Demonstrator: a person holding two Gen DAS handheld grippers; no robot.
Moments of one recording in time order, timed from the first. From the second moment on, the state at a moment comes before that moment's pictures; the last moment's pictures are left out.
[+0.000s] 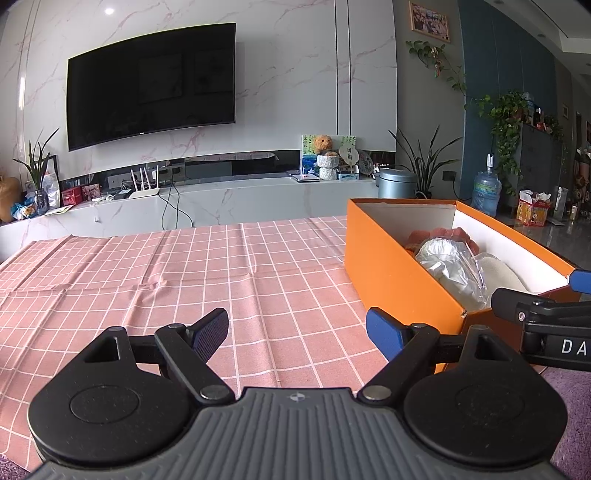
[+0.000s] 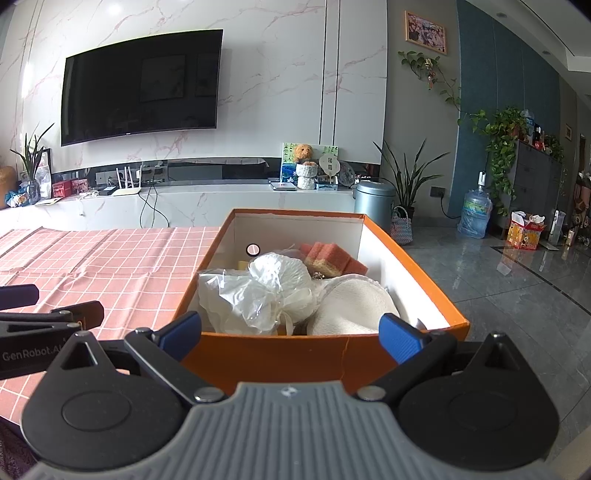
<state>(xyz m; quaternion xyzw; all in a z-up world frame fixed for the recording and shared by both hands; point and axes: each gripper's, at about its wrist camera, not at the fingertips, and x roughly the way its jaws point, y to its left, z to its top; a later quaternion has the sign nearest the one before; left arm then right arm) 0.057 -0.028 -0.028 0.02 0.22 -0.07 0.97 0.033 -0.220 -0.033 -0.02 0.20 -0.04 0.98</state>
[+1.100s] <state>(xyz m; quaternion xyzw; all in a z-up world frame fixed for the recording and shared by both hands) 0.052 -0.023 -0.023 0.01 0.22 -0.06 0.97 0.033 -0.219 -0.033 -0.02 0.20 -0.03 0.98</state>
